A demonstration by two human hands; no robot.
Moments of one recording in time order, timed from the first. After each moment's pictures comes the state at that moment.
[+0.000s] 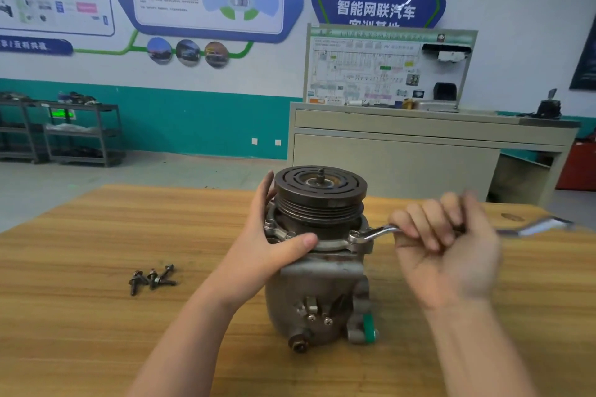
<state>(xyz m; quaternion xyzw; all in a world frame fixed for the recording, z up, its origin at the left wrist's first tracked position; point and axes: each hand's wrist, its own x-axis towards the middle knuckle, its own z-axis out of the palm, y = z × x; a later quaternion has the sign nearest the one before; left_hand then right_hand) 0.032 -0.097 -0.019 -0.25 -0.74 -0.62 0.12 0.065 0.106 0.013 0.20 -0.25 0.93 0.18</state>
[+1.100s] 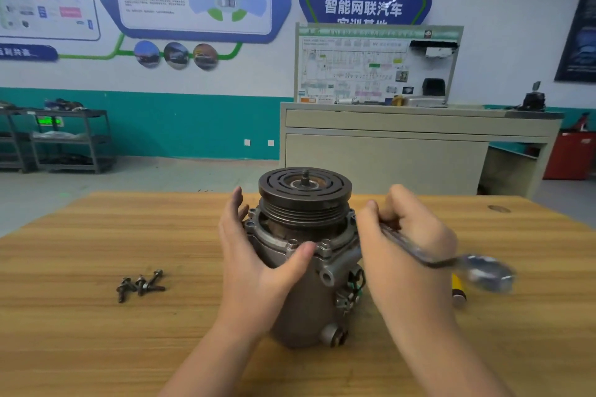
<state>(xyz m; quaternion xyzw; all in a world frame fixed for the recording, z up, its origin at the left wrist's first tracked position) 0.048 -0.064 -0.043 -0.17 -0.70 -0.59 0.35 0.094 0.081 0.012 0.09 -0.74 0.42 0.52</state>
